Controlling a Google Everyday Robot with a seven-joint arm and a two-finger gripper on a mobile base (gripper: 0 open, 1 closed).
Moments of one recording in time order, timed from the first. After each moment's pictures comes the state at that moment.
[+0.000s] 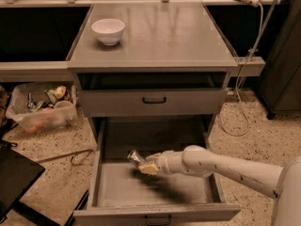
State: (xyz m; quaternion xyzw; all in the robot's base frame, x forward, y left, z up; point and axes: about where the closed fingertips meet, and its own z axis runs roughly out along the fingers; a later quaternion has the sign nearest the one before) arm 0.587 0.001 0.414 -0.39 0.81 0.28 0.35
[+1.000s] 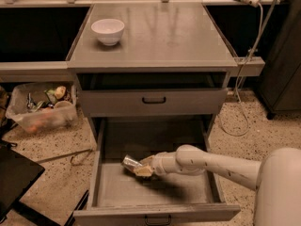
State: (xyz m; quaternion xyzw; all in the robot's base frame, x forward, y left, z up) arm 0.589 0.026 0.383 -0.40 0.80 0.31 0.32
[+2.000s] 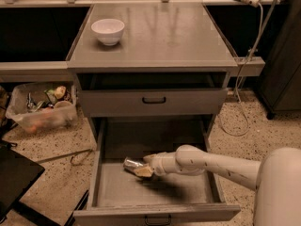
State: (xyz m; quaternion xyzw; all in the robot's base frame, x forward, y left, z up) arm 0.589 0.026 0.383 -0.40 0.80 0.31 0.32
